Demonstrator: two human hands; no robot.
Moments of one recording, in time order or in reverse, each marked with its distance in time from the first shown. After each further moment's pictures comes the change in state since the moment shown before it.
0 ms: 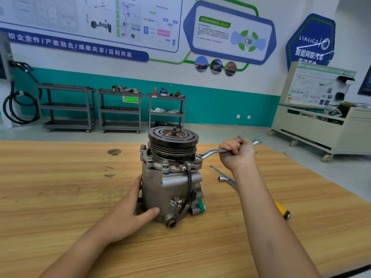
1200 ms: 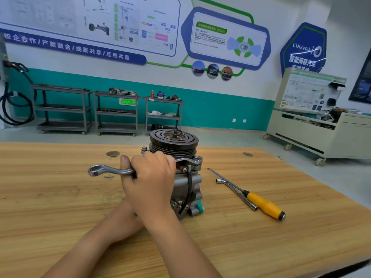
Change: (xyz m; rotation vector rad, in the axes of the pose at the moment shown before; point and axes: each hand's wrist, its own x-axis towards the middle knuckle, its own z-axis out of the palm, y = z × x) left_hand -0.016 0.025 -0.005 0.000 -0.030 0.048; right_hand -0.078 0.174 0.001 -1.699 -0.347 -1.667
